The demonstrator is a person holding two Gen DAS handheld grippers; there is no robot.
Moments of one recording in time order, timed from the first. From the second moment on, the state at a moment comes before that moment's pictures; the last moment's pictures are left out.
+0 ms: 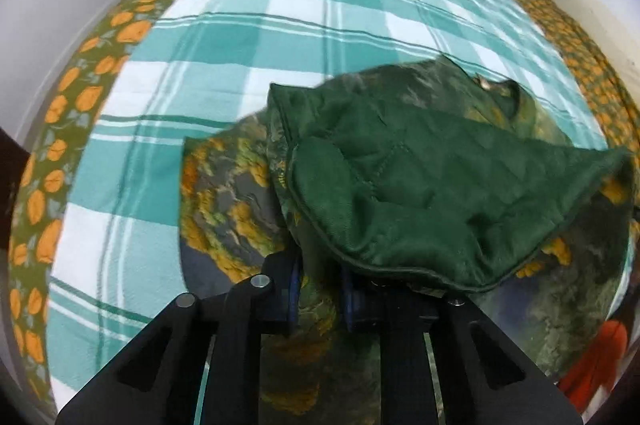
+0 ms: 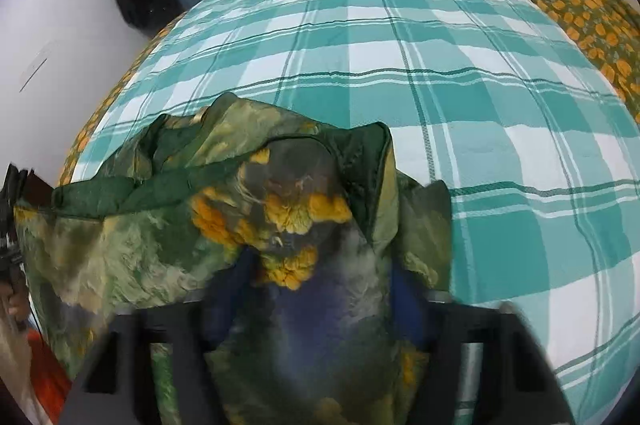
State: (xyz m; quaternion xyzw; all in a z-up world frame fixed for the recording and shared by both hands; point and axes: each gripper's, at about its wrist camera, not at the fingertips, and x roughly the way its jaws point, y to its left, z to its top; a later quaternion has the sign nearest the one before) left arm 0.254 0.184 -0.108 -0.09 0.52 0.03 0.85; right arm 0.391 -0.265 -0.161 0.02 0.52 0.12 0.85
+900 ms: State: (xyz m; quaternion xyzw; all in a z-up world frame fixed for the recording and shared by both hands) left arm 0.289 0.195 -0.183 -0.05 0.41 0.15 0.90; right arm 0.443 -0.265 -0.233 -0.01 0.45 0.03 0.89
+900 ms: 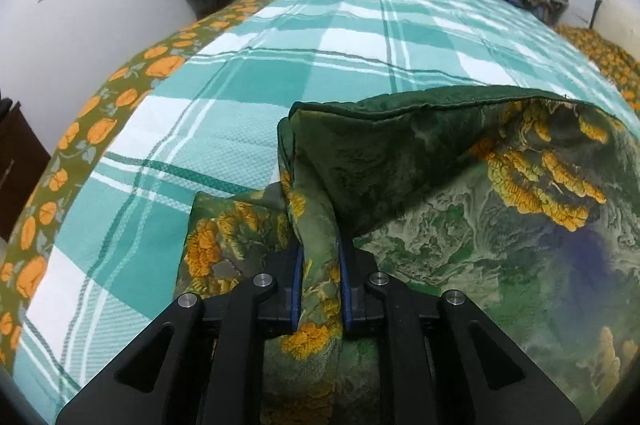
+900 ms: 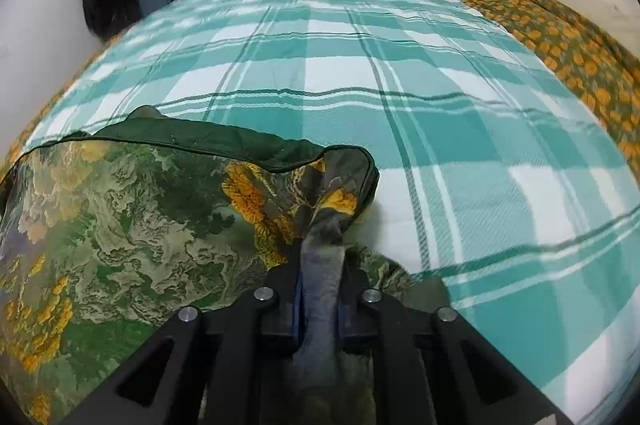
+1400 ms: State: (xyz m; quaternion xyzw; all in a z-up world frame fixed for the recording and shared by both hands) left arm 0.287 0.196 -0.185 -0.07 0.38 0.15 0.91; right arm 0.445 -0.262 -0.242 -0.01 0.44 0.03 0.90
